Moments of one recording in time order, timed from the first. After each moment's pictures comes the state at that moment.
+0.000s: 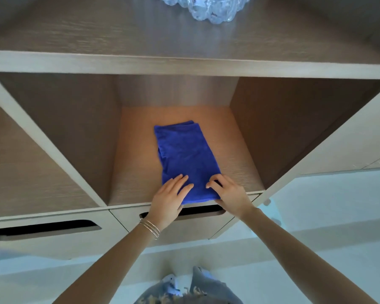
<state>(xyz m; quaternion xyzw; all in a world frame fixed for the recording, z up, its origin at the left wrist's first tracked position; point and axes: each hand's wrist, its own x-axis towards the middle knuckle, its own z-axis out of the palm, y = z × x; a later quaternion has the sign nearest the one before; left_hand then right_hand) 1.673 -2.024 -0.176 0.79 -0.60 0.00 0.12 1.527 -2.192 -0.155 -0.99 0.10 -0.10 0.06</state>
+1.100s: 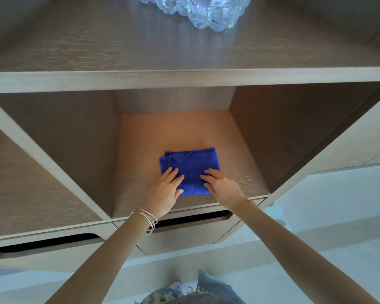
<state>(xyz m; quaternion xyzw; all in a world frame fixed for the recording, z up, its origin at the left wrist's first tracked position) 1.727 -2.047 -0.178 0.82 -0.54 -0.10 0.15 1.579 -2.194 -0.152 -0.96 0.23 0.01 0.14</state>
